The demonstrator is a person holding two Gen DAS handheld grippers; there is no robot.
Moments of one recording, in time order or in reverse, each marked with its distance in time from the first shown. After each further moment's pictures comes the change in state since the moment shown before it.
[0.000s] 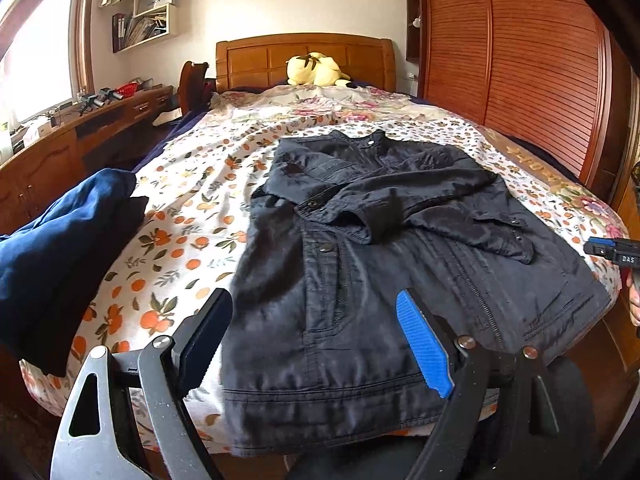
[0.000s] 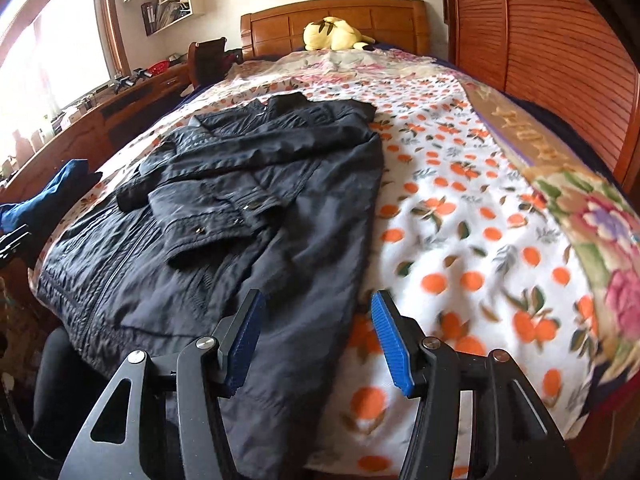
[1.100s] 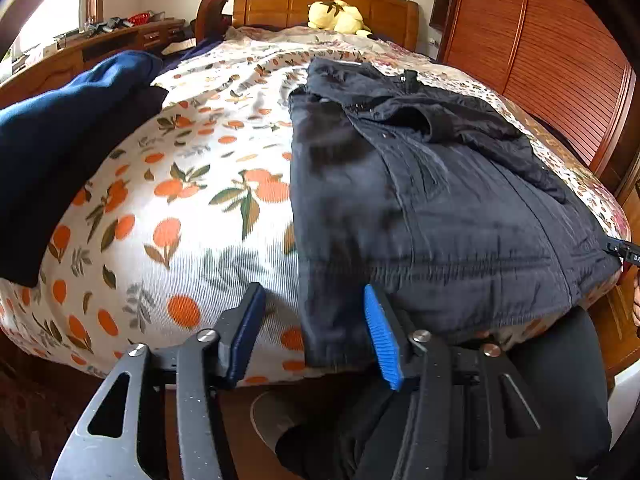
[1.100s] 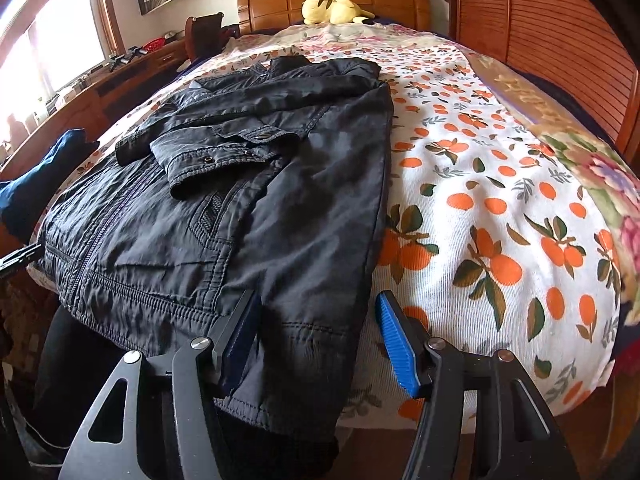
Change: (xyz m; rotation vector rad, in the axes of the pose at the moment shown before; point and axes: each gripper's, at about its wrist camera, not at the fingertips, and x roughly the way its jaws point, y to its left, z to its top) left arm 0.030 0.060 -0.082 -0.113 0.191 -0.060; right arm 0.016 0.012 -0.036 0.002 0.085 -0.021
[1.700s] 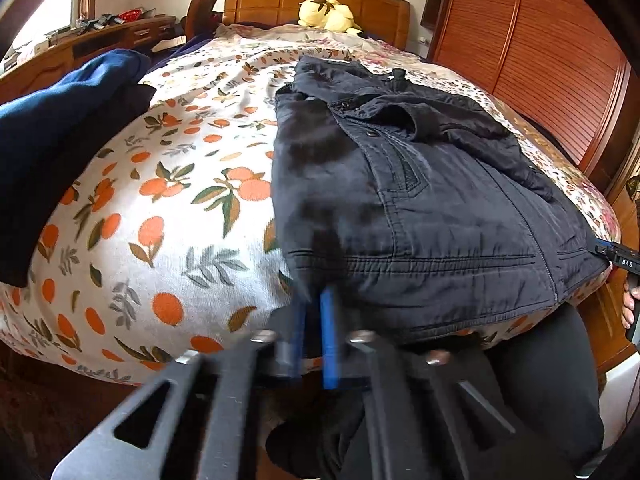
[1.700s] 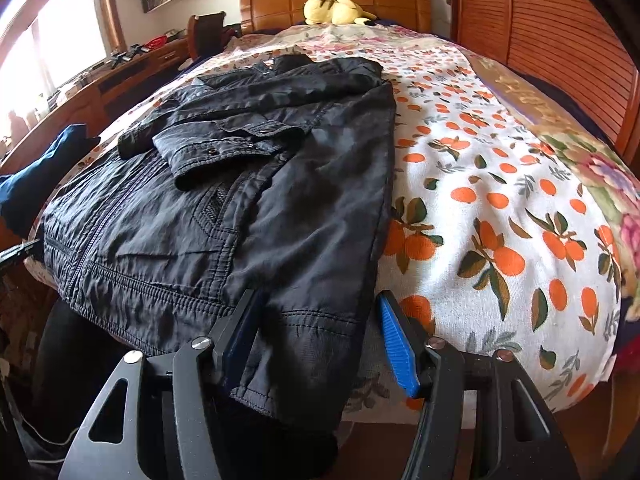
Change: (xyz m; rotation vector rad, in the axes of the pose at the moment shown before) left arm -0.003 -0.003 0.006 -0.003 0.008 -0.042; right arm -0.001 0.007 -0.005 -0.024 -0.013 0.005
